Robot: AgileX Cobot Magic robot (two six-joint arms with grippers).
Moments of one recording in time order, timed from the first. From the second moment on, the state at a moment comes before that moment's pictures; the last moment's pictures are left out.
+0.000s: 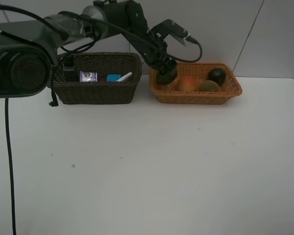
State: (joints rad) left arm -0.55 2.55 -2.31 -0.28 0.70 0.63; right arm -0.08 0.00 -0.52 0.00 1.06 -0.08
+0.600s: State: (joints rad) left arm -0.55 2.55 -2.31 -0.28 0.72 0.63; right arm -0.08 0.00 -0.52 0.00 1.06 -0.08
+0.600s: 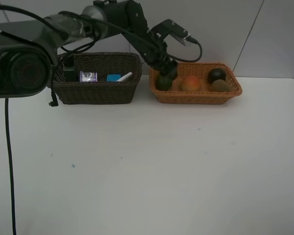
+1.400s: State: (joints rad) left arm -0.55 2.08 -2.31 -0.10 1.20 0.46; right arm -0.08 0.00 -0.52 0.00 1.06 -0.08
